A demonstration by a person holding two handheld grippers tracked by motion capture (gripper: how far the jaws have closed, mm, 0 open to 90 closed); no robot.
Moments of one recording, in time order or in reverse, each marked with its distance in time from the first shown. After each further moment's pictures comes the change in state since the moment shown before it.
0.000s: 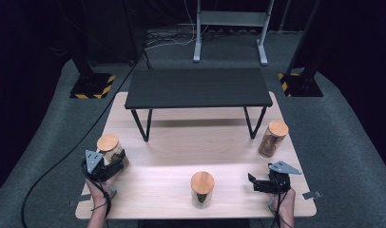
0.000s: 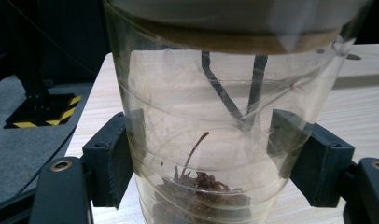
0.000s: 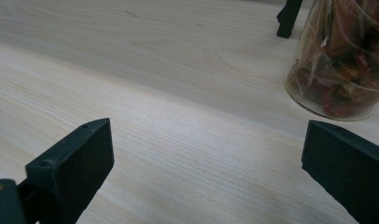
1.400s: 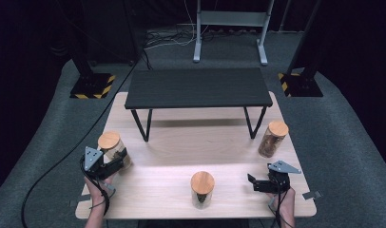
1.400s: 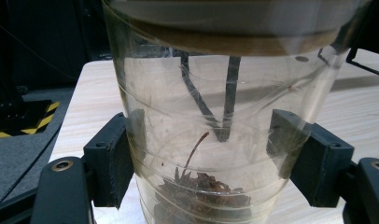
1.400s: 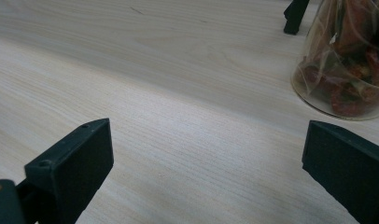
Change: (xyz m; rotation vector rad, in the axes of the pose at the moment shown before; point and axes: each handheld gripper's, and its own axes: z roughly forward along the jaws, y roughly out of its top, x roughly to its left) left arm -0.003 0.020 -0.006 -0.003 -0.087 0.008; right arm -0.001 0.001 0.001 0.013 0.023 0.001
